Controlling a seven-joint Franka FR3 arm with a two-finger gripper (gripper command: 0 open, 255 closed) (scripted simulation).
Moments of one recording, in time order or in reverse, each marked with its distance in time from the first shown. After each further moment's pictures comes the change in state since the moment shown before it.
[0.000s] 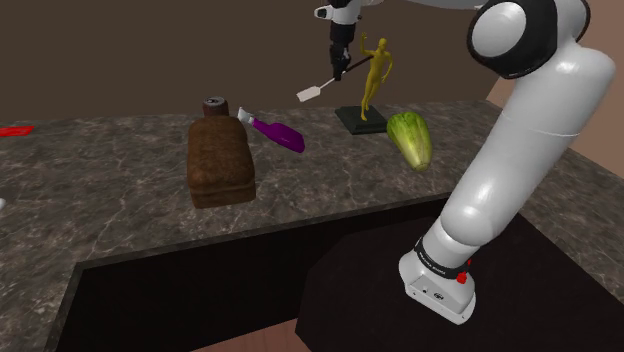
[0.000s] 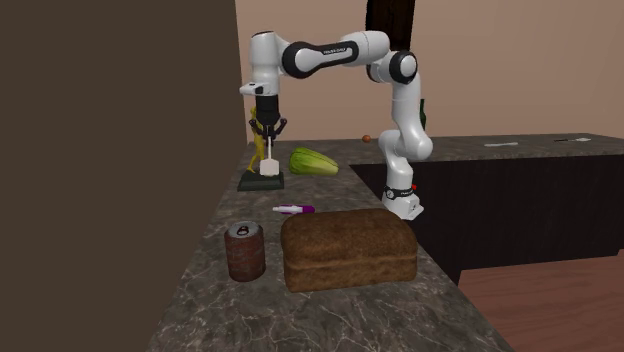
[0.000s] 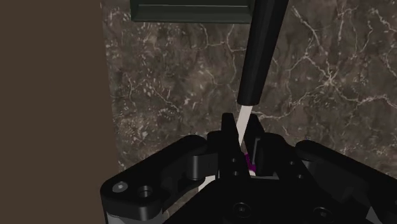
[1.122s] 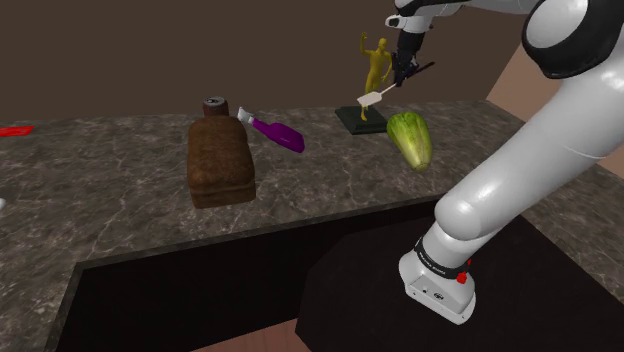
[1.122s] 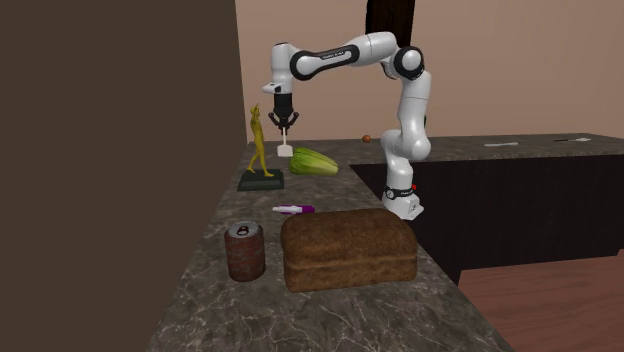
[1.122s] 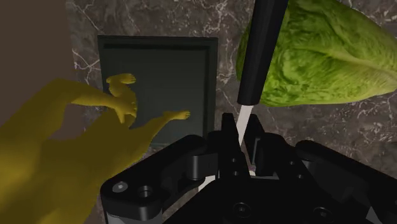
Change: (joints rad) arm -0.172 -0.232 -0.180 -0.271 -0.064 0.069 -0.333
